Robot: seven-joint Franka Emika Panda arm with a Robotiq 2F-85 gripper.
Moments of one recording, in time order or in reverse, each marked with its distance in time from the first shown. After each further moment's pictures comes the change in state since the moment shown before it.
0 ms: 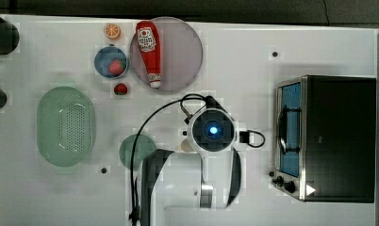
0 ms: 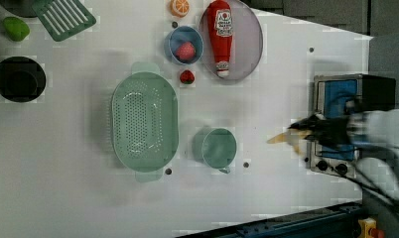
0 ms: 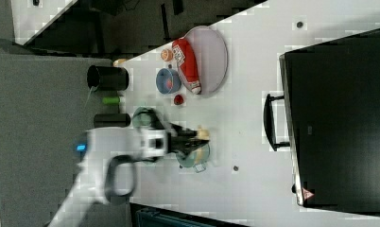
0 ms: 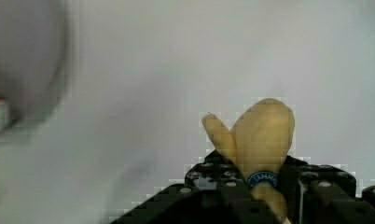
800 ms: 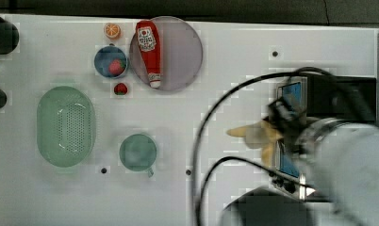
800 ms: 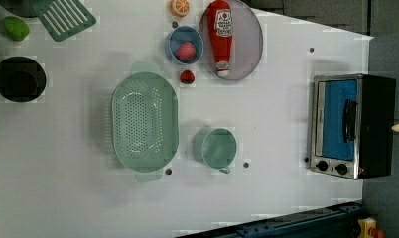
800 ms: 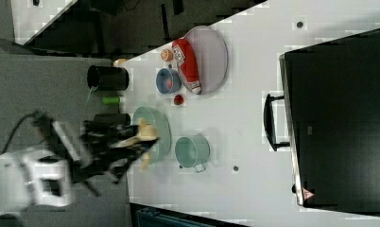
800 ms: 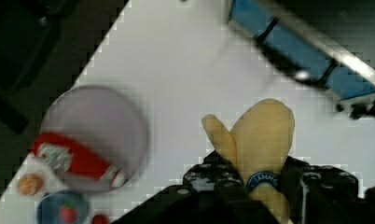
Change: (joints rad) arm -0.002 -0.174 -0.251 0.472 0.007 -0.443 -0.109
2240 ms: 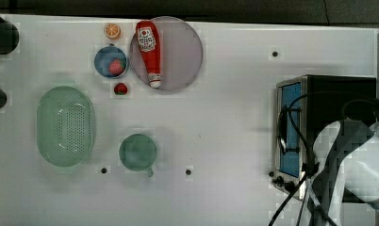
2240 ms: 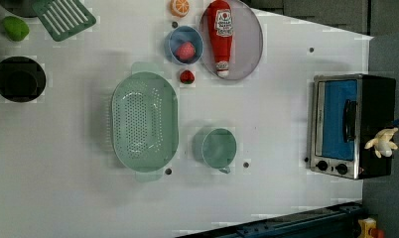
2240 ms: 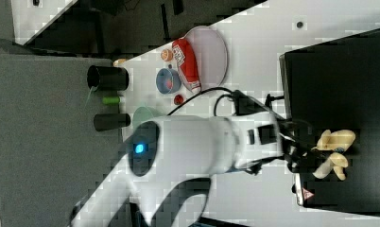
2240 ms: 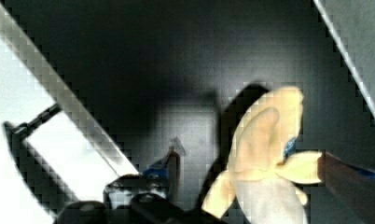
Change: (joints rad) arm -0.064 0.453 -0.320 -0.010 -0.039 0.305 -0.715
